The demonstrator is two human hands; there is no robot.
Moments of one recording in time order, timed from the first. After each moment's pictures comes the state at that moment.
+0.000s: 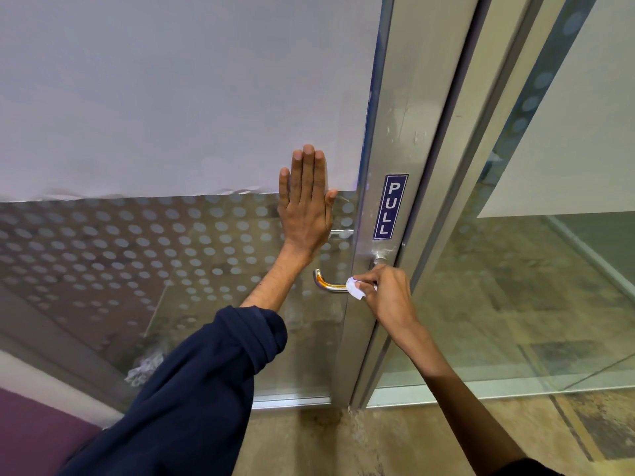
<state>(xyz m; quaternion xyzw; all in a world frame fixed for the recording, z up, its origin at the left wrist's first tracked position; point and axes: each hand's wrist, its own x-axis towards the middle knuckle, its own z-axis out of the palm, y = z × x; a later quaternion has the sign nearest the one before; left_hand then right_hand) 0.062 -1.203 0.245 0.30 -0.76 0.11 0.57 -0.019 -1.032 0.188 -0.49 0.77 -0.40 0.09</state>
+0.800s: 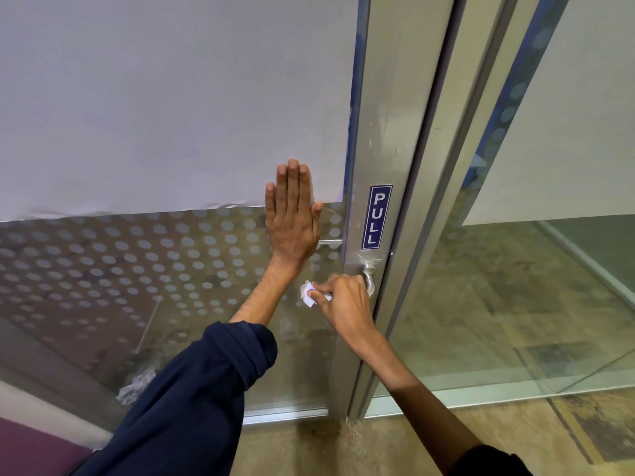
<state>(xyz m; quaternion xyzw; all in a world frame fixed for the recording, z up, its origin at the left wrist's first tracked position) 0.063 -1.205 0.241 0.31 -0.76 0.11 0.56 0.018 -1.061 0.186 -0.55 0.77 -0.32 0.03</state>
